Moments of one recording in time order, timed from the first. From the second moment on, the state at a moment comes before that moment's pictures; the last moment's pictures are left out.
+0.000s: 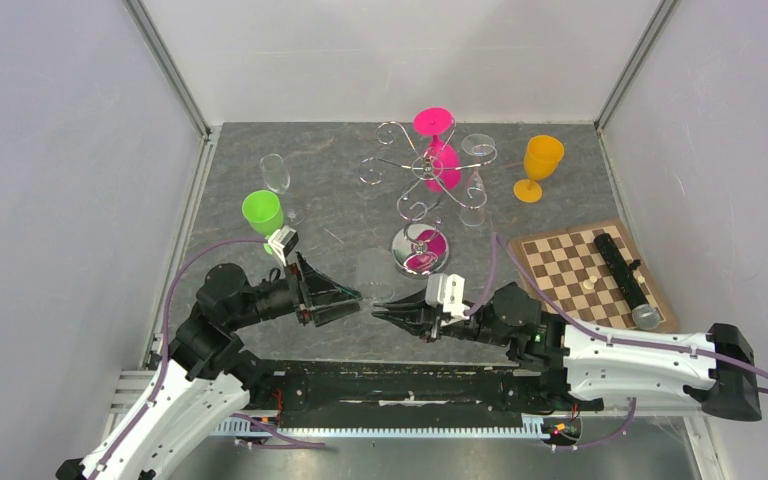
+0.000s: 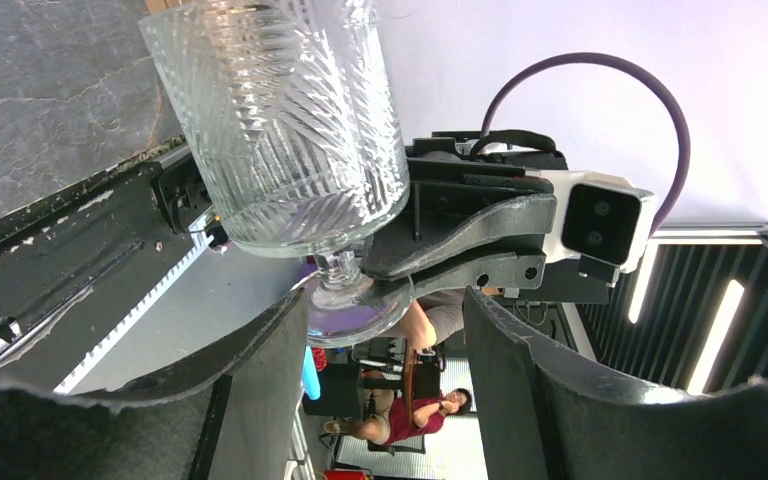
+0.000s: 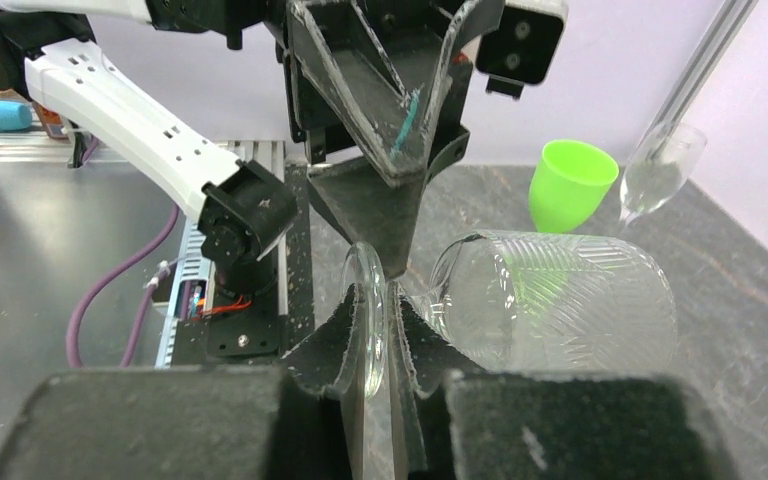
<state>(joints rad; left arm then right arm) -0.60 0.44 0.60 -0.26 0.62 -1.40 1.28 0.89 0.58 0.44 -0.10 -0.11</state>
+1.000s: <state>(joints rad) -0.60 0.38 0.50 -0.13 0.63 -1.50 1.38 1.10 0.52 0.93 -0.07 -0.32</state>
